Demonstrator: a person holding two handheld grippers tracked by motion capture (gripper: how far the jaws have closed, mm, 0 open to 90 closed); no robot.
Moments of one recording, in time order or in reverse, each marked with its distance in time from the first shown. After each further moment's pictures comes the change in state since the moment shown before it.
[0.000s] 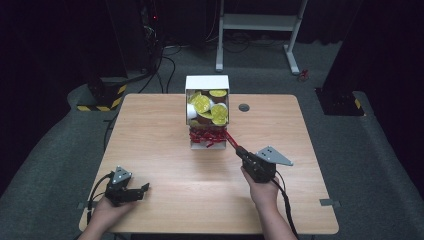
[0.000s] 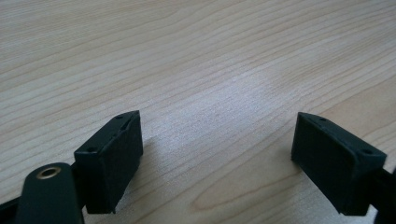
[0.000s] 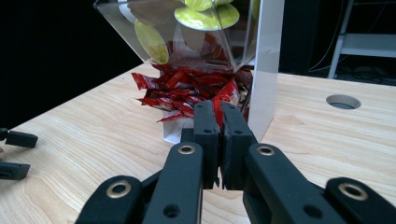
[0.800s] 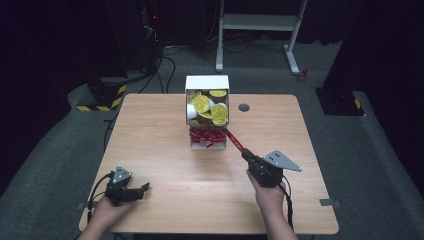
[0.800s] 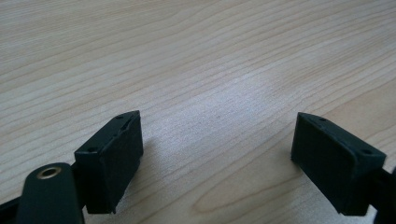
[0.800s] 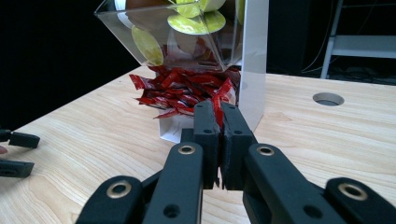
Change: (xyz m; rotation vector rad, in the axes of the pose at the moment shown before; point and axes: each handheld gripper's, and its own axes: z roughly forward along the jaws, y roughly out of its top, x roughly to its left) left arm 0.000 0.001 0.001 -0.003 0.000 -0.002; right arm -0.002 -0.002 -0.021 -0.014 -0.021 0.016
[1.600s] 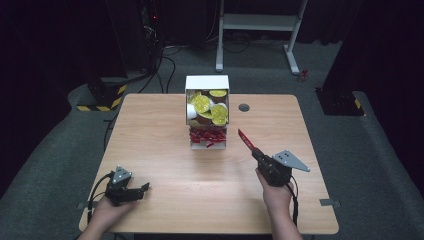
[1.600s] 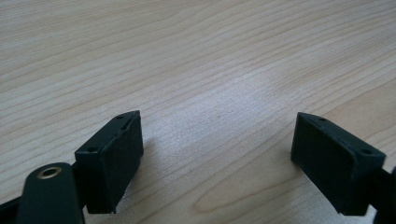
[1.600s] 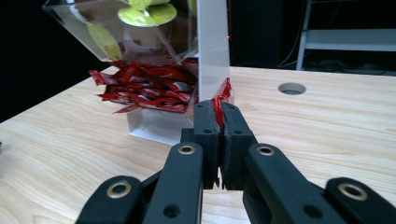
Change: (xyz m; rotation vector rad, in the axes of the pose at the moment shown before) left arm 0.000 0.000 0.000 0.000 0.000 -0.001; right arm -0.024 -0.006 -0.008 0.007 -0.089 0.025
